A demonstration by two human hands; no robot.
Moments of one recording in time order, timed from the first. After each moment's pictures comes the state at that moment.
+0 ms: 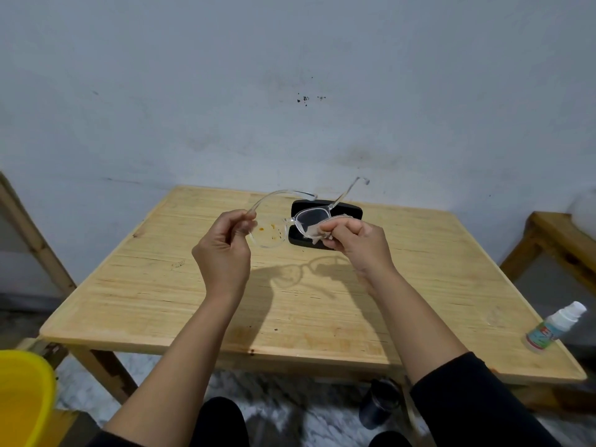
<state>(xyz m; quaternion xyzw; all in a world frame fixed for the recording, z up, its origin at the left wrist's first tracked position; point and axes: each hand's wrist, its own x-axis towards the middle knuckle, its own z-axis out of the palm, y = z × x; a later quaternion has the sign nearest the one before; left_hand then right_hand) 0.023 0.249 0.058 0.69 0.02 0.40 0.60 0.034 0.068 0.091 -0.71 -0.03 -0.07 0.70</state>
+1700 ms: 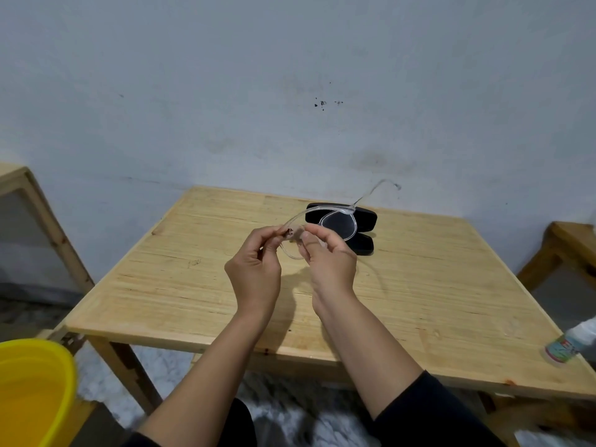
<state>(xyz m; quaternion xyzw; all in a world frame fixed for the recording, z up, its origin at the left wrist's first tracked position) 0.006 0.228 0.048 0.68 0.03 0.39 0.61 0.010 0.150 0.078 -0.58 0.08 -0.10 0.81</state>
